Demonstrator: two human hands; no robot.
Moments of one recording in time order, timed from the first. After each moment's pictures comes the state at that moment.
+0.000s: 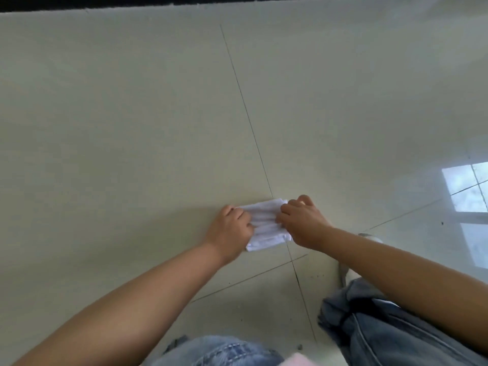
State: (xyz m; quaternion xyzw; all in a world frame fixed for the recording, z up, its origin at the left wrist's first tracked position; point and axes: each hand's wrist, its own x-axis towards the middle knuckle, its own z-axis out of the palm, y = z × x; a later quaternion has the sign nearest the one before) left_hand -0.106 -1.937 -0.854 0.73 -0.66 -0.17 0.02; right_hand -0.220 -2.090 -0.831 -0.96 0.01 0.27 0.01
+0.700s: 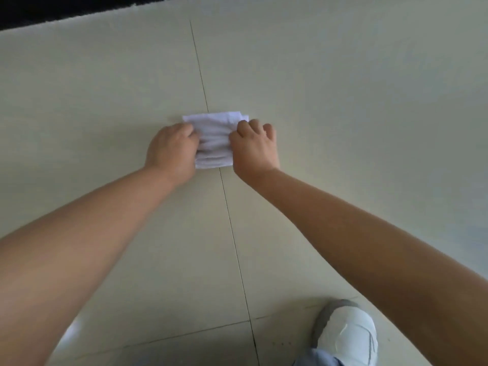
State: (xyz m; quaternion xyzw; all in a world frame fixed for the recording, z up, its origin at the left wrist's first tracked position) left_hand 0.026 -2.080 -0.851 0.87 -0.45 -0.15 -0.10; right_hand -0.071 -2.201 -0.868 -0.97 0.17 0.01 0.15
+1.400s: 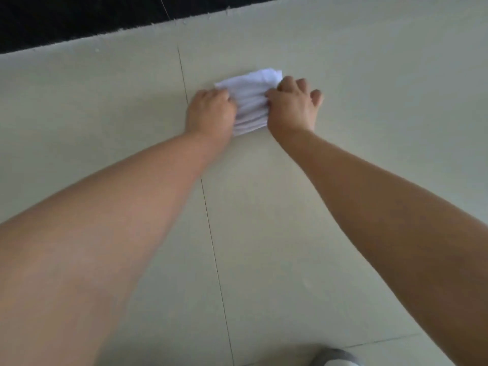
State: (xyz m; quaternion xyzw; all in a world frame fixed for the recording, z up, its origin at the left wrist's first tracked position) left_hand 0.052 -2.204 -0.845 0.89 -0.45 -0.01 -0.09; right_hand -0.022 -2.320 -0.871 -0.94 0.30 0.01 0.15
